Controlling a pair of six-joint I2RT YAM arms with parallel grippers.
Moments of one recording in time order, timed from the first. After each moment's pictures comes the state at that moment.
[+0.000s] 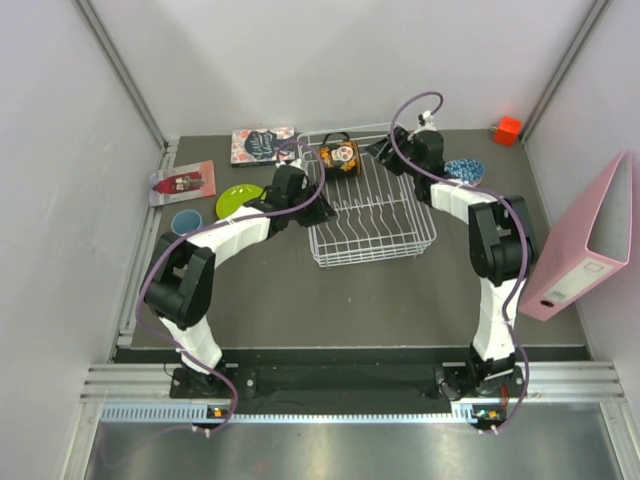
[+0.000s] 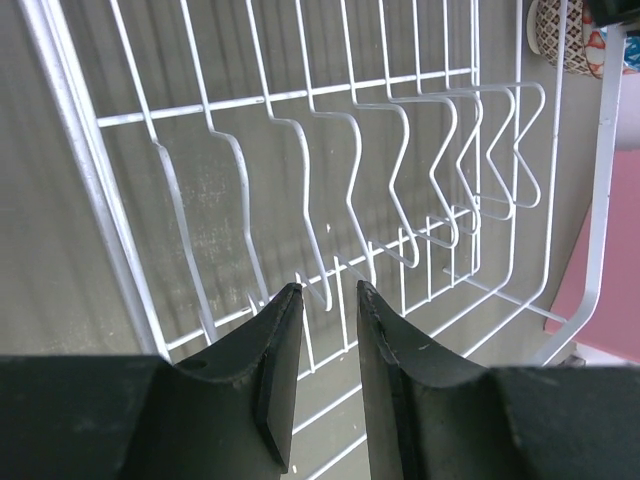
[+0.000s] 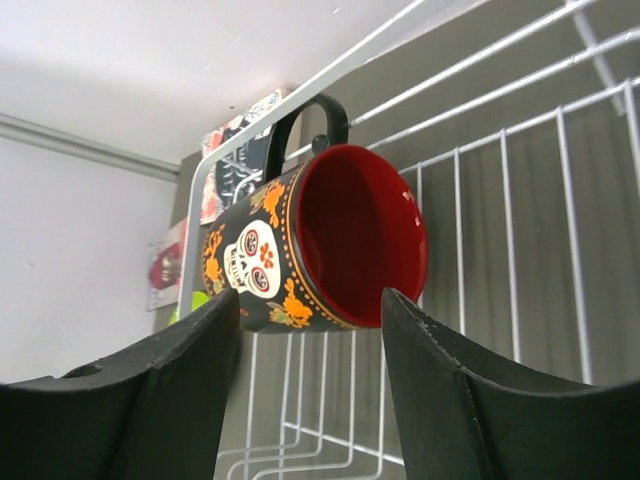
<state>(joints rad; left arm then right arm) -0.49 1.76 1.19 -0.09 0.20 -0.78 0.26 2.06 1.41 0.41 -0.27 0.84</state>
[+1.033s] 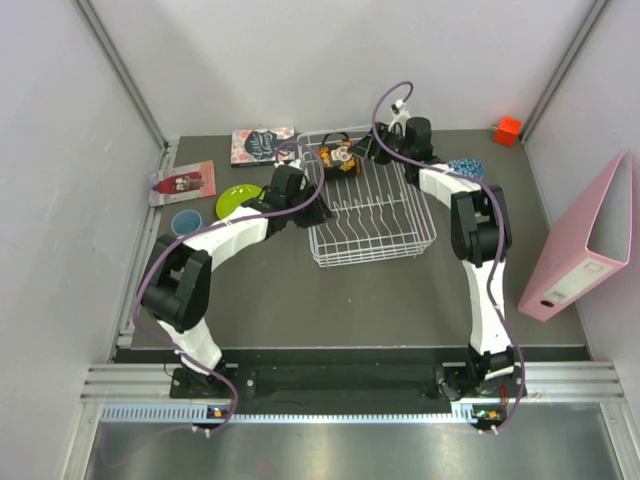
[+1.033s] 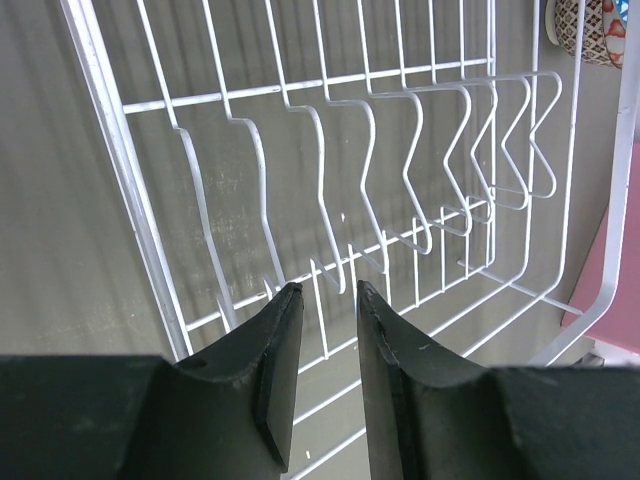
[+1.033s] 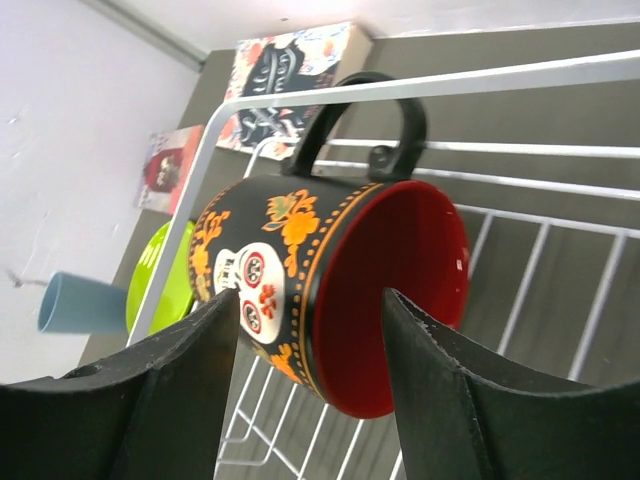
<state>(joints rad) -0.49 1.73 1.19 -0.14 0.18 -0.75 0.25 2.34 1.81 0.28 -0.59 0.61</state>
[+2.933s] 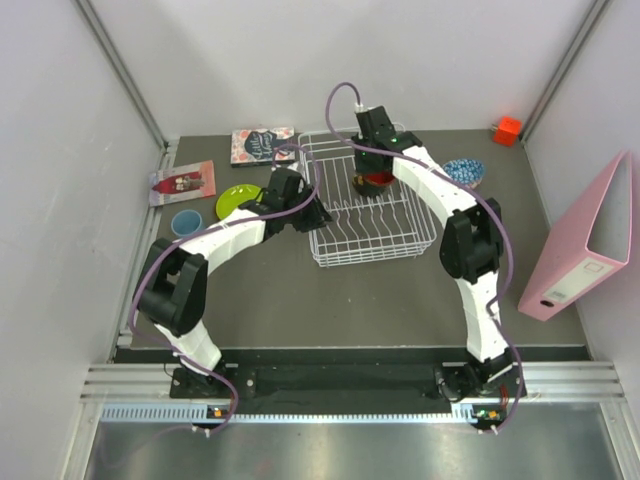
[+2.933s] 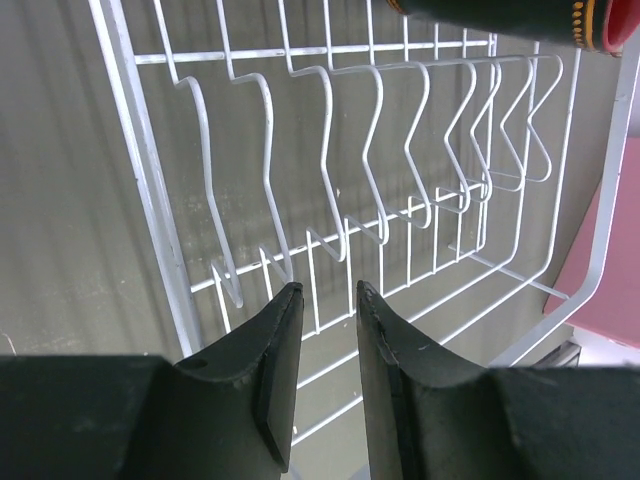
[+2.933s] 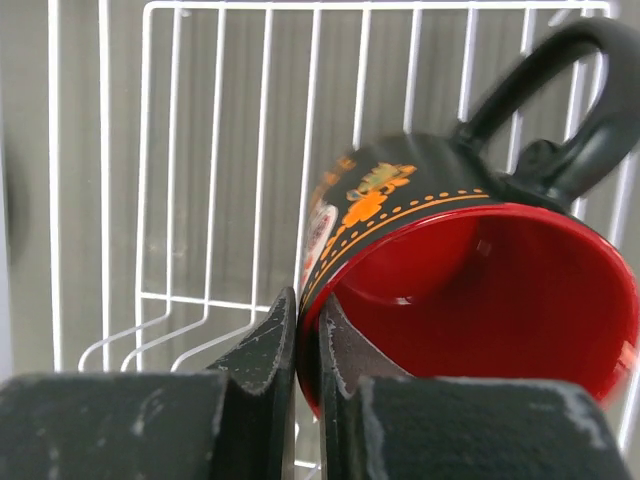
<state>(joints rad) -0.49 1.70 1.17 -0.17 0.20 -0.79 0.47 2.19 2.08 -0.68 0.08 0.29</state>
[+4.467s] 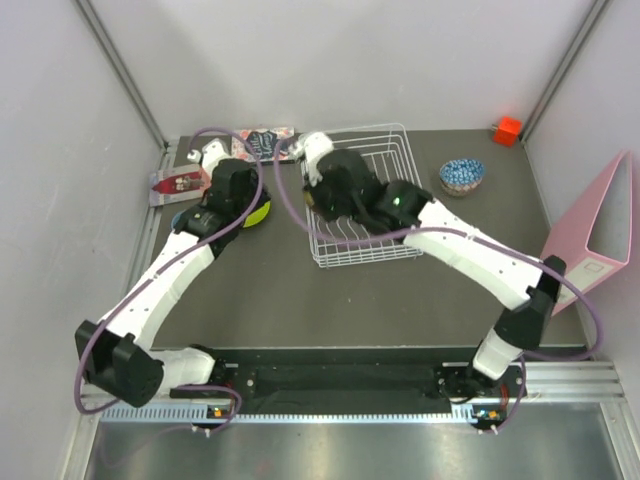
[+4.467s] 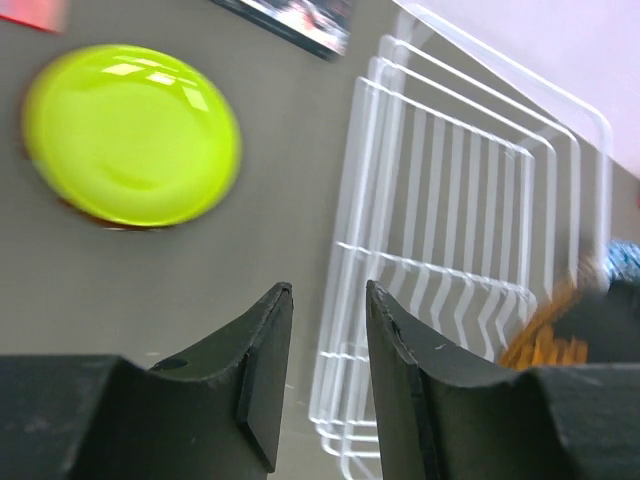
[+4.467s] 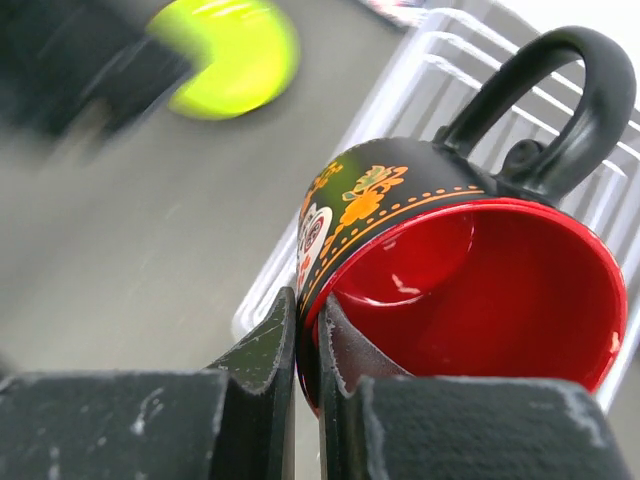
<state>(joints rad) -0.43 1.27 1.18 -0.41 -0.38 -0.77 0.94 1.68 1.83 -0.69 0.31 0.06</state>
